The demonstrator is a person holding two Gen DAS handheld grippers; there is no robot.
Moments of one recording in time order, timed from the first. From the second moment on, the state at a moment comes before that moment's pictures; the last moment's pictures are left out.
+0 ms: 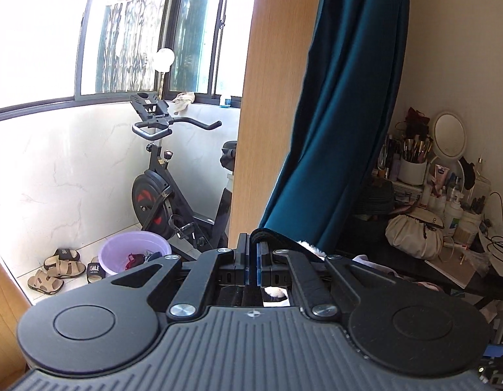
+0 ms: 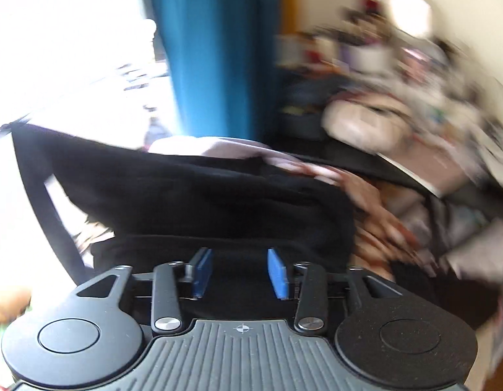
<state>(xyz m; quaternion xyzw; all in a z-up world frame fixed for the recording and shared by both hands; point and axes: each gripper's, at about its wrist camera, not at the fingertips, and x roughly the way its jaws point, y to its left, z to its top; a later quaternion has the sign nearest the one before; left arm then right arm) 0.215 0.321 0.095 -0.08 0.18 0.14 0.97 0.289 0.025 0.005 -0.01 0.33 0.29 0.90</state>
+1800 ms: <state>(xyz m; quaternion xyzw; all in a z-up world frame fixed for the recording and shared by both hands) 0.216 0.327 0.050 -0.10 0.27 0.27 0.92 0.312 -0.058 -0.003 -0.06 0.31 0.27 0.91</state>
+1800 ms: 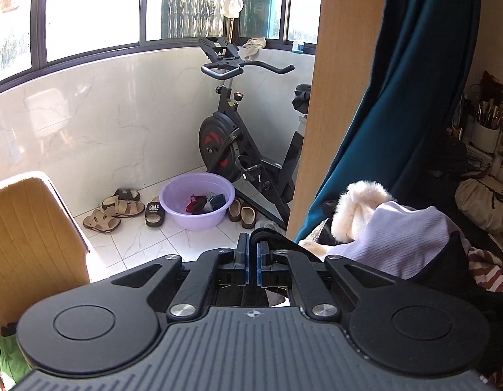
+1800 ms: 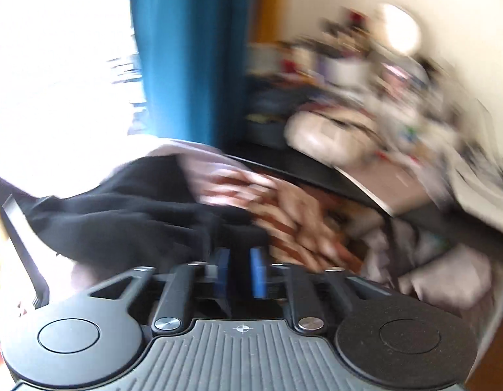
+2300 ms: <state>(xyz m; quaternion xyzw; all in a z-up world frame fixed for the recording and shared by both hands) 0.186 0.332 0.083 -0.12 0.22 0.29 0.92 0.313 -0.004 0.009 -0.13 0.24 0.33 0.90</state>
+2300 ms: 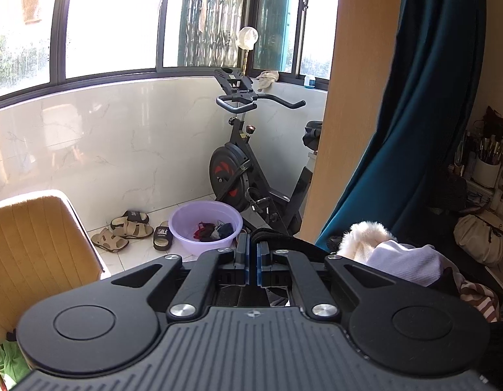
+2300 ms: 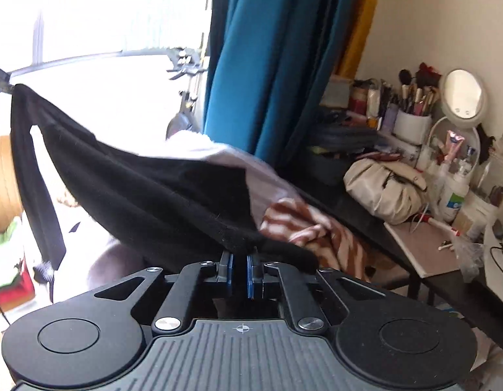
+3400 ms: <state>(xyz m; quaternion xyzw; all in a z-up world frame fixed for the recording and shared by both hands) 0.228 0.233 -0.012 0.07 0.40 -0.02 0.91 0.275 -0.044 -0.022 -0.05 0.36 0.38 0.85</state>
